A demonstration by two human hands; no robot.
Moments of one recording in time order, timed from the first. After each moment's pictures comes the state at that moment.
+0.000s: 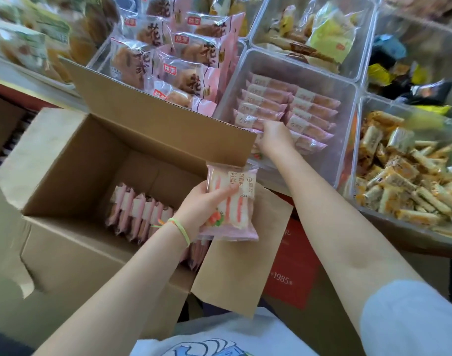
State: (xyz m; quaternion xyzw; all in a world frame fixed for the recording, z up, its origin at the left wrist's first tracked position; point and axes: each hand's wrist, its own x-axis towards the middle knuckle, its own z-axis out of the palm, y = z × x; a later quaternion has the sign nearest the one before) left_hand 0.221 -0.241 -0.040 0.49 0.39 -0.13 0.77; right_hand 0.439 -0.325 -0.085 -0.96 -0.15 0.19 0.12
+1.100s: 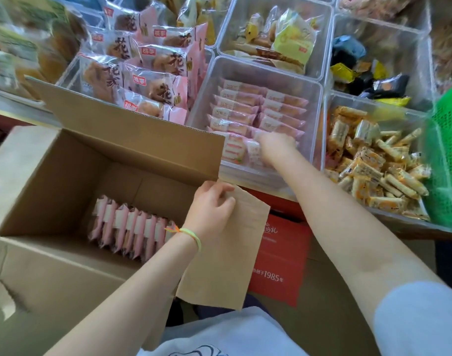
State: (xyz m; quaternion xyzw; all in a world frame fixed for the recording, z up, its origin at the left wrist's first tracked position) left_hand 0.239 -0.291 -0.045 0.84 0.23 -0.09 0.48; right_hand 0.446 -0.391 -0.059 -0.93 -0.22 0.27 -0.09
